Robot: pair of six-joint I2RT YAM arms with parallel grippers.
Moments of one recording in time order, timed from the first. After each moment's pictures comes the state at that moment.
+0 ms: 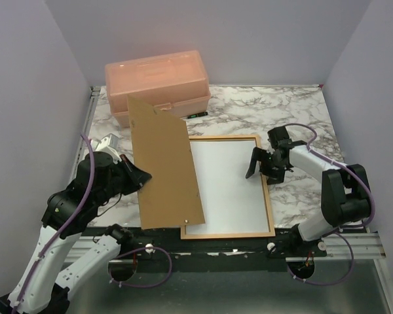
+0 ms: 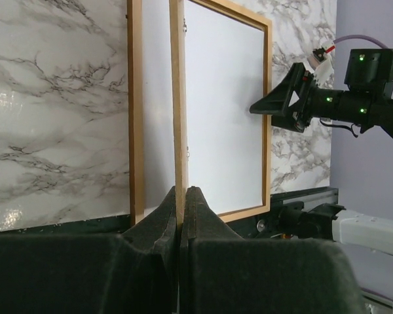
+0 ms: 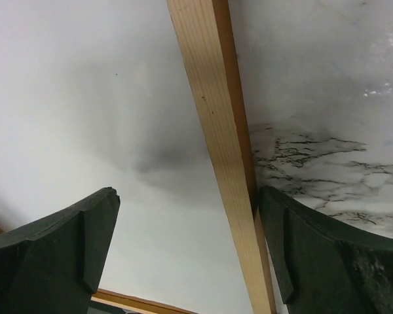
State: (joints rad) left arm -0.52 0.63 1.13 -1.04 0.01 -0.84; right arm 0.22 1.56 0.88 -0.61 -0.18 0.49
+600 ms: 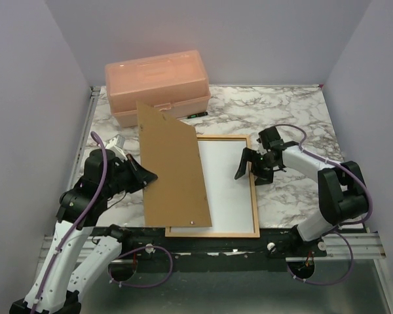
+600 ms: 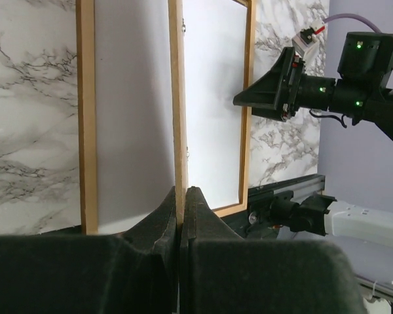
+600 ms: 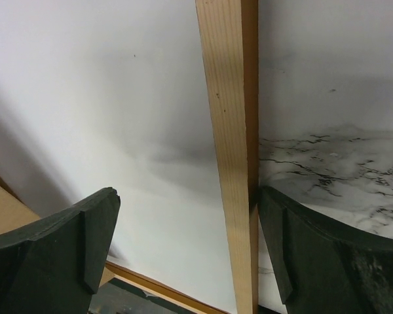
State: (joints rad) left arm -0.36 0.62 0.96 -0.90 0.23 -0.81; right arm 0.30 1.57 0.88 -0.54 -0.31 0.53
